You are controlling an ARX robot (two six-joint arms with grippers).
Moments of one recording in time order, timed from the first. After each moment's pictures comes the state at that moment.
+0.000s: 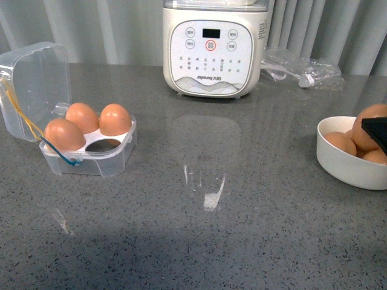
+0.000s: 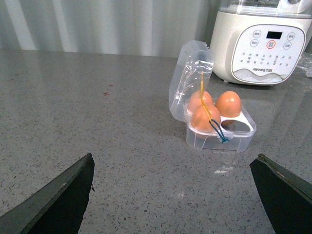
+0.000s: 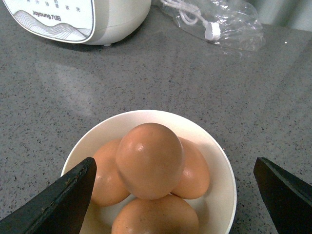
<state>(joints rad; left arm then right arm) 0.00 0.00 0.03 0.00 0.00 0.00 0.03 1.44 0.52 0.64 -0.19 -0.12</state>
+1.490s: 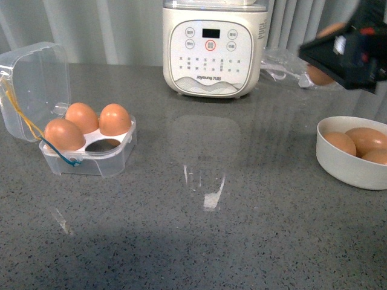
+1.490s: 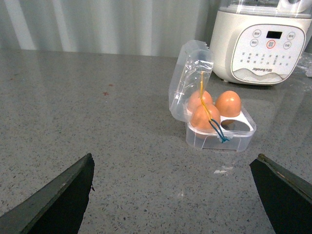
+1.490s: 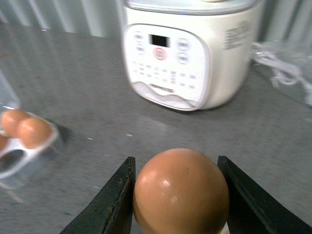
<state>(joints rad) 0.00 0.00 0.03 0.00 0.00 0.00 0.23 1.45 0.73 0.54 -0.32 0.01</state>
